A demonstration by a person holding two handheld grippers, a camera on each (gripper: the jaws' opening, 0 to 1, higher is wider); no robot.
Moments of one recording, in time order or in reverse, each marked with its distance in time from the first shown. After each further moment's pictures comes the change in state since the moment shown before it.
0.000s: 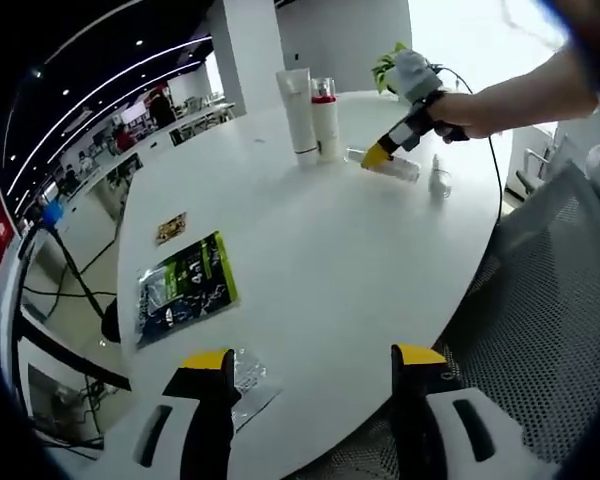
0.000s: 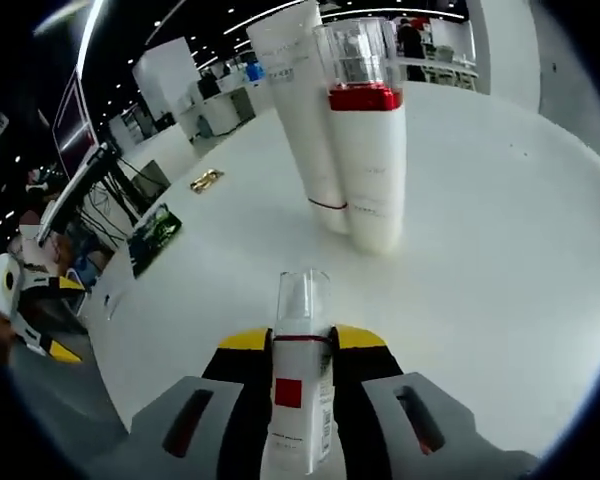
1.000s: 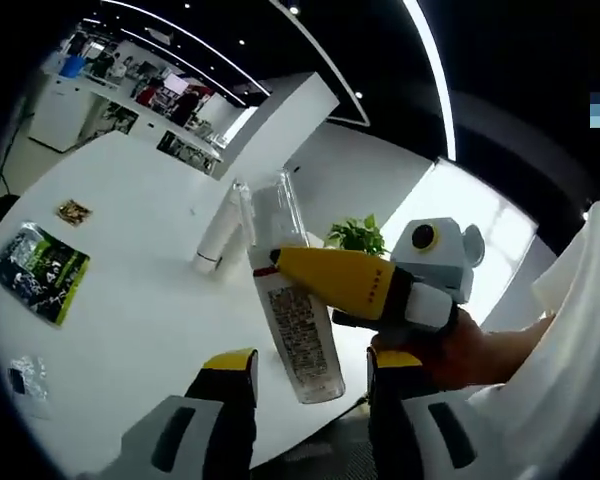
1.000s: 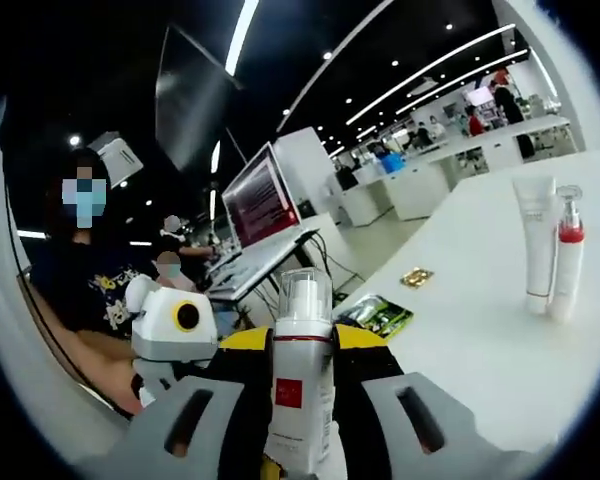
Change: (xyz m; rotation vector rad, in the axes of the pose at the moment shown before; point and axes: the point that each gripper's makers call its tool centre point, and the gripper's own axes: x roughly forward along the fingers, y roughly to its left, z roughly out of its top) left arm -0.026 -0.111 0.126 -0.598 -0.471 -0.514; right arm -0.097 0.224 0.035 -0.088 -0.365 0.559
